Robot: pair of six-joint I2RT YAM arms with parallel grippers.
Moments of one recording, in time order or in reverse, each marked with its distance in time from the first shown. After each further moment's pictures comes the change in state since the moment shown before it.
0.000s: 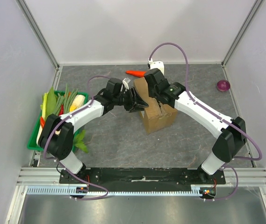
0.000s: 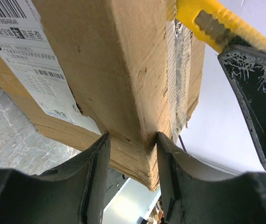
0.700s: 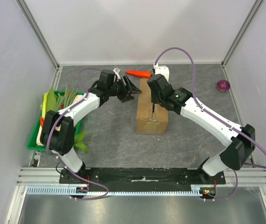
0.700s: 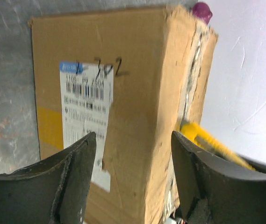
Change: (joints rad) left arm 0.113 0.101 0.164 -0.046 -0.132 0.055; right arm 0.031 -0.118 -0.089 -0.061 0.015 0.111
